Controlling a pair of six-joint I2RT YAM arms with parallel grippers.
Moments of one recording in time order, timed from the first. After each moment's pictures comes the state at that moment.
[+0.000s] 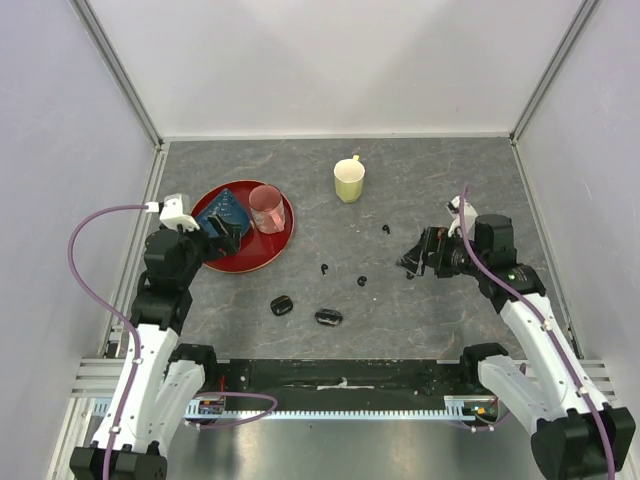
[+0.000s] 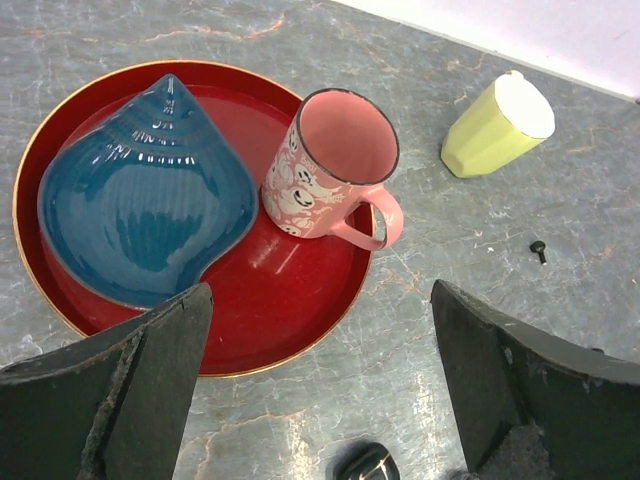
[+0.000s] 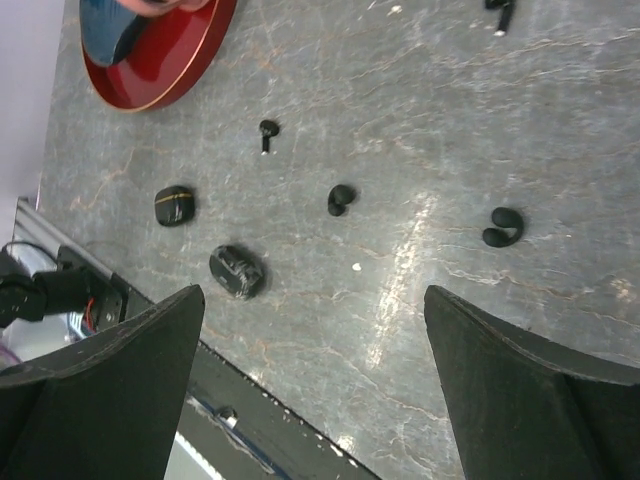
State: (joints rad) left arm -0.07 0.63 0.62 -0.24 0.10 -0.35; right arm 0.13 0.82 0.69 -0.50 -0.53 0.37
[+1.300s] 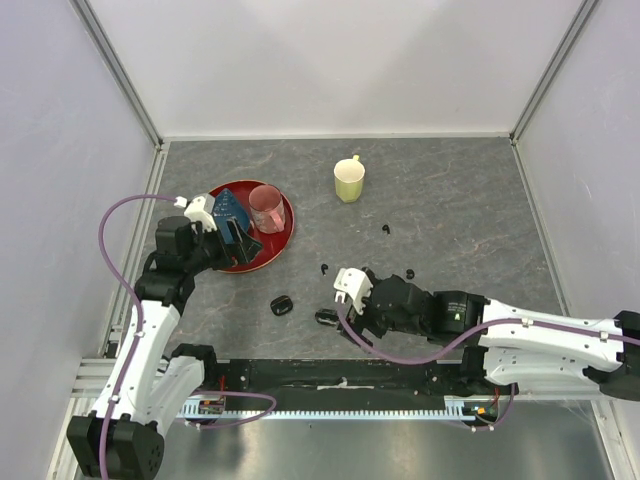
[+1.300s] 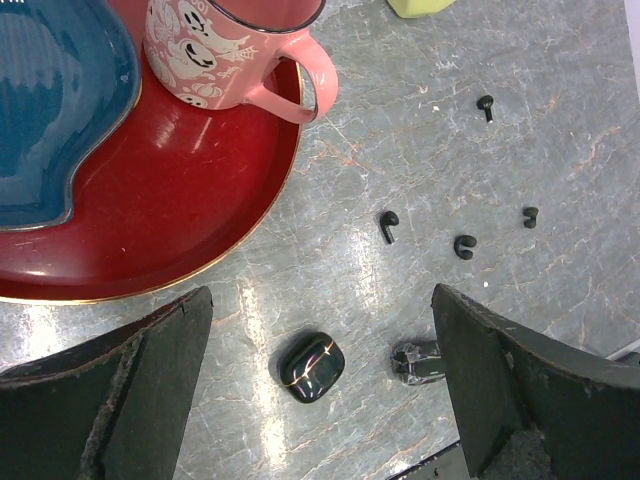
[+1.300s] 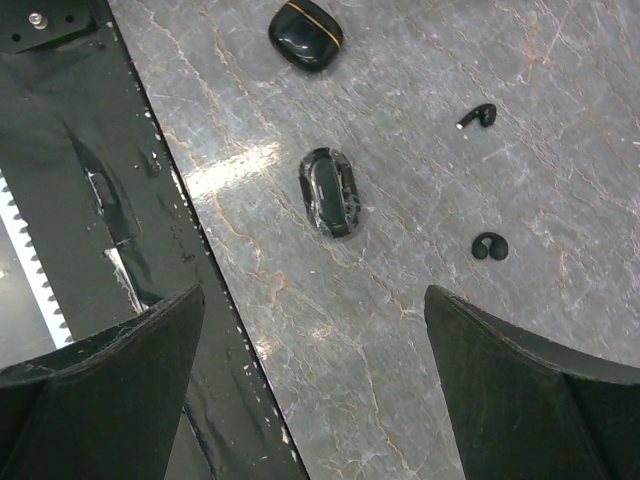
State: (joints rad) left arm -0.07 0.80 0.69 -0.45 0.37 -0.35; right arm 1.26 0.98 0.81 -0.48 0.14 0.04
